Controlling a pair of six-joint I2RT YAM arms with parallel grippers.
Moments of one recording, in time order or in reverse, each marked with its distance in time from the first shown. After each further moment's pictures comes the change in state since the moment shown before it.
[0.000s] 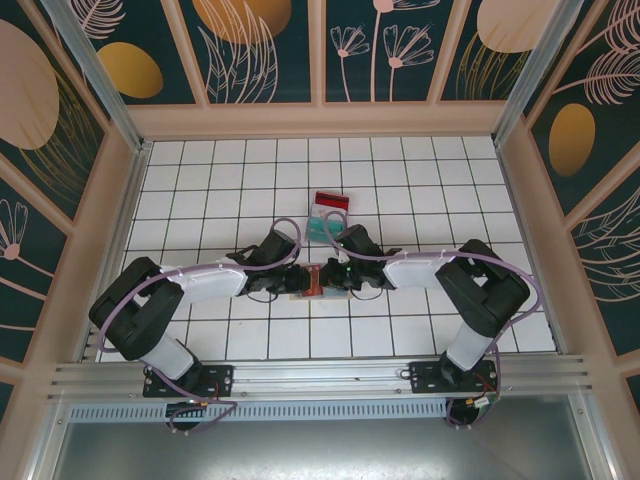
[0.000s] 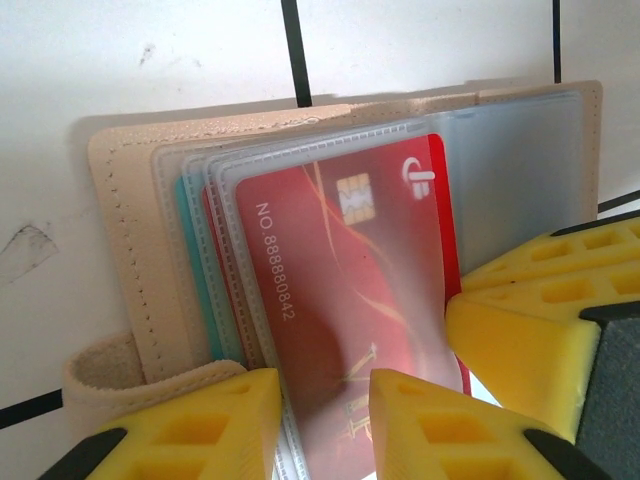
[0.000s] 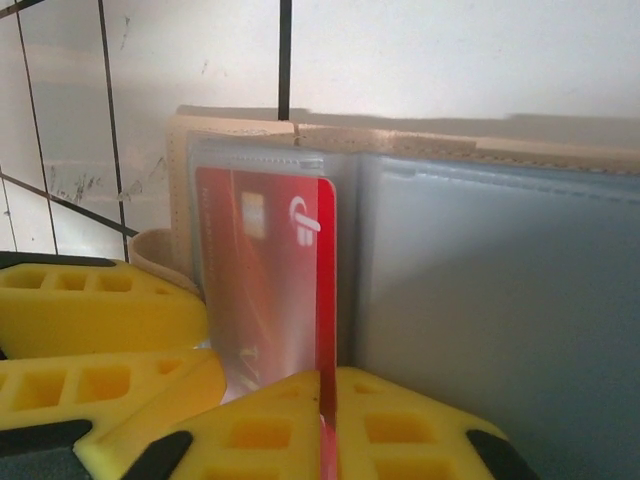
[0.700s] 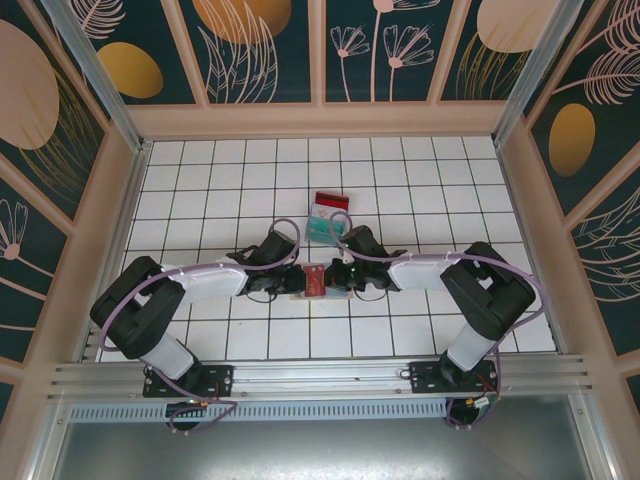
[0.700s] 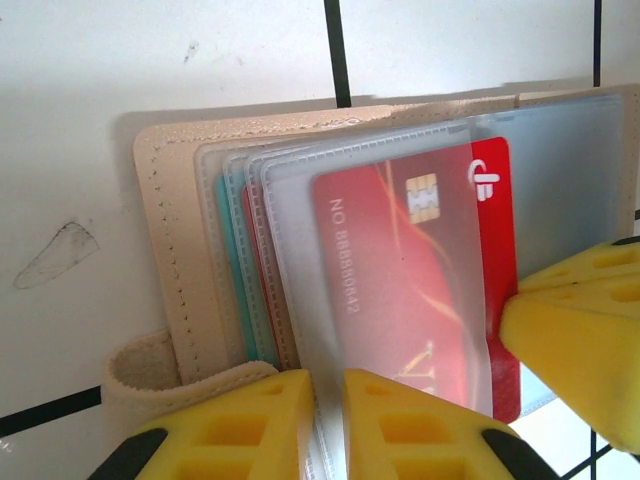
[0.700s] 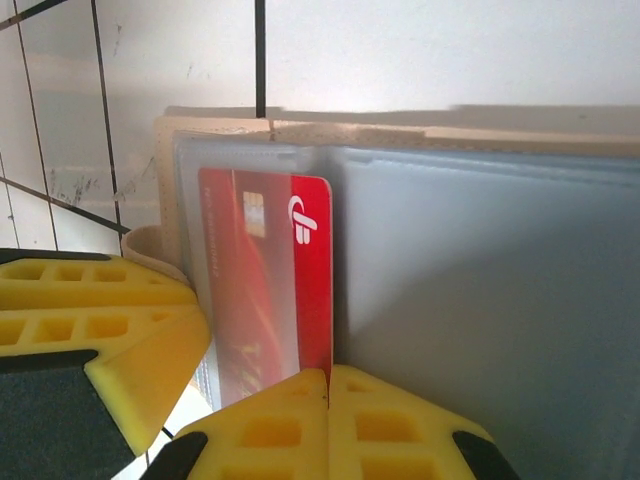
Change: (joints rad) left arm 0.003 0.010 0.000 -0.016 -0.028 -0.002; right arm -0.027 -0.036 -0.042 0.009 -0.003 0.002
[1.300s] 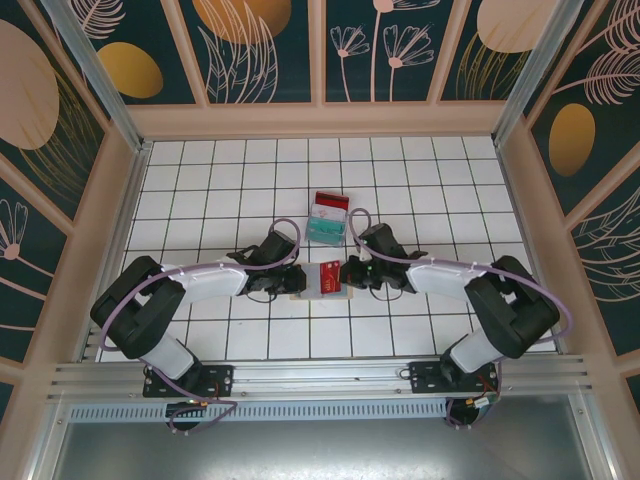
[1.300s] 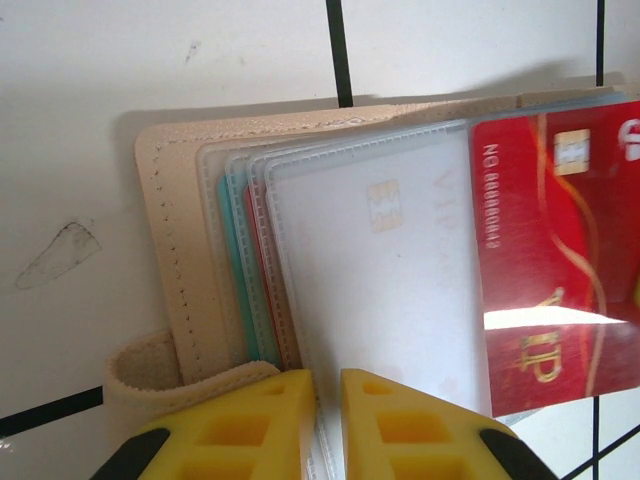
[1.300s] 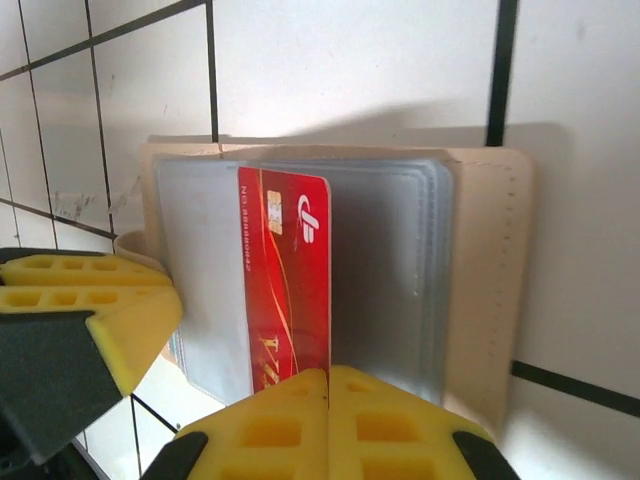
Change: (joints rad) left arm 0.000 0.002 0.002 -0.003 0.000 0.002; right arm -0.091 -0.156 -0.071 -0.084 0.004 -0.063
